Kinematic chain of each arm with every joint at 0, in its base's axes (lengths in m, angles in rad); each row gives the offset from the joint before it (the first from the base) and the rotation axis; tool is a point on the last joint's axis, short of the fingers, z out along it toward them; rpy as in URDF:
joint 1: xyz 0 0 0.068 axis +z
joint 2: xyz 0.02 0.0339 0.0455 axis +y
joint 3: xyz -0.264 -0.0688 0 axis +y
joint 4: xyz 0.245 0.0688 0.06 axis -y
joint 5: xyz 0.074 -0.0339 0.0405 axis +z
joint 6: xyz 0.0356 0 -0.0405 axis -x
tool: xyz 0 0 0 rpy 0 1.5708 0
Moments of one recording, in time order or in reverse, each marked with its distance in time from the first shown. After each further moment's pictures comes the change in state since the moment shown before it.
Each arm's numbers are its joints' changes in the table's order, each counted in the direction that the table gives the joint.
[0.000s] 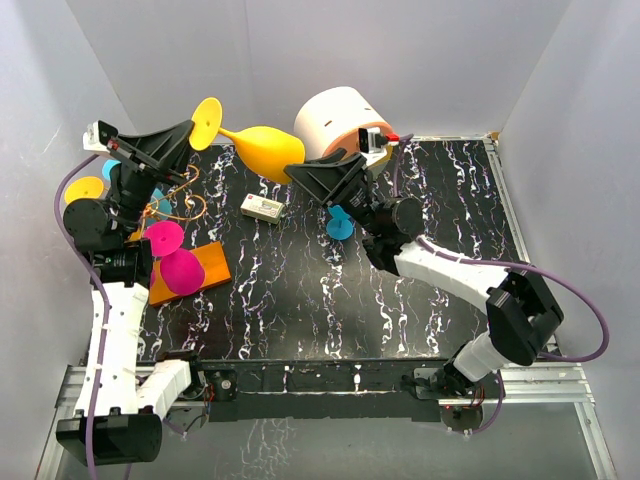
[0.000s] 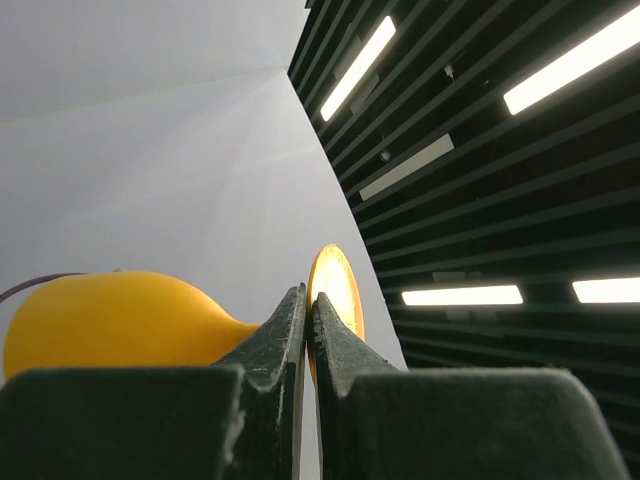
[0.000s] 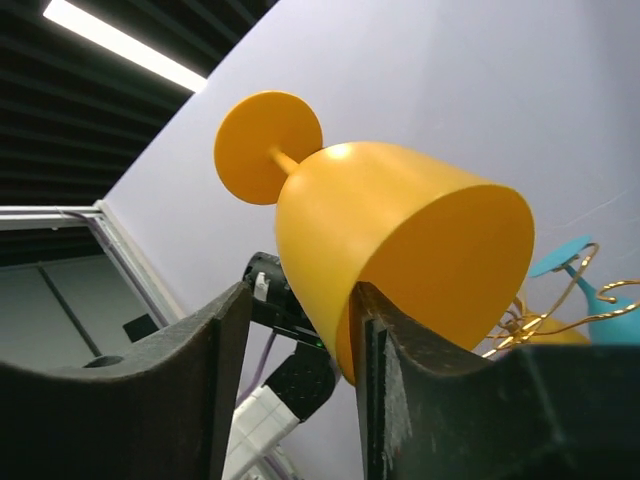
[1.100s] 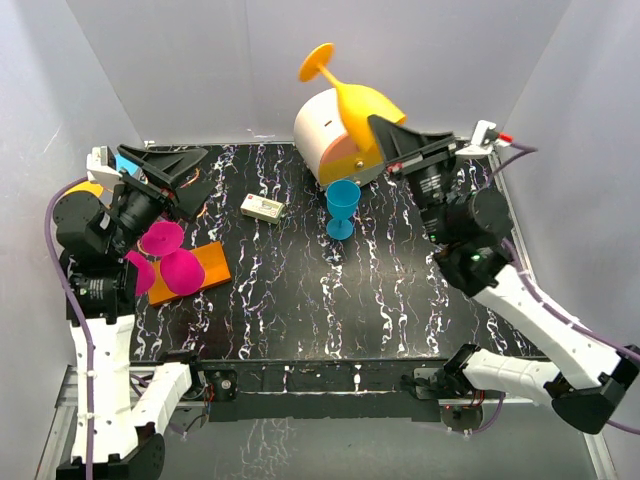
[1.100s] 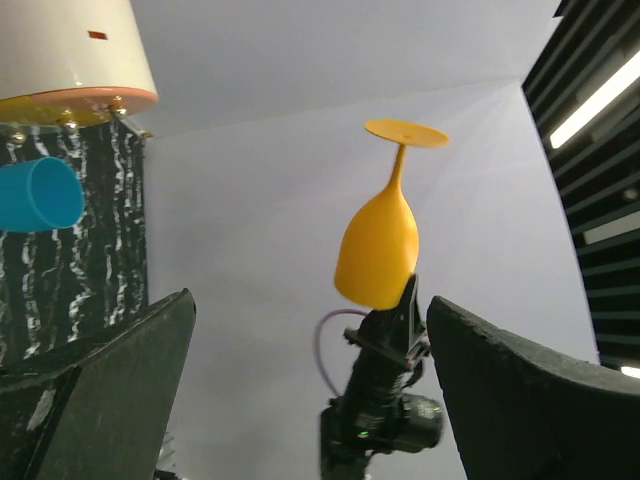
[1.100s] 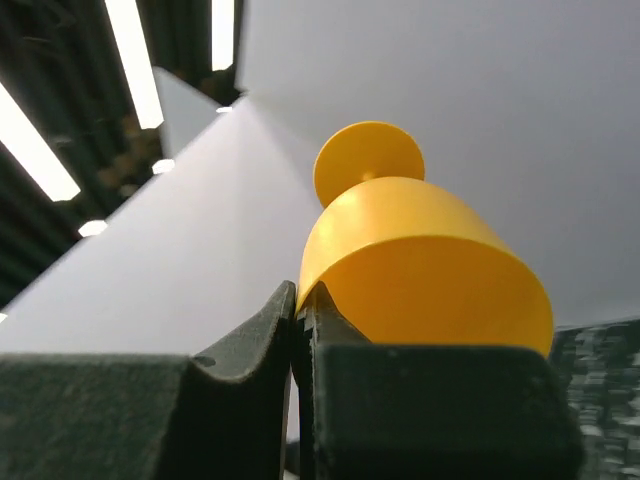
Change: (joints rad) left arm 0.000 -0.124 -0.143 -0.795 -0.030 -0.497; right arm -0.025 -0.458 -0.068 -0.718 -0.529 0.193
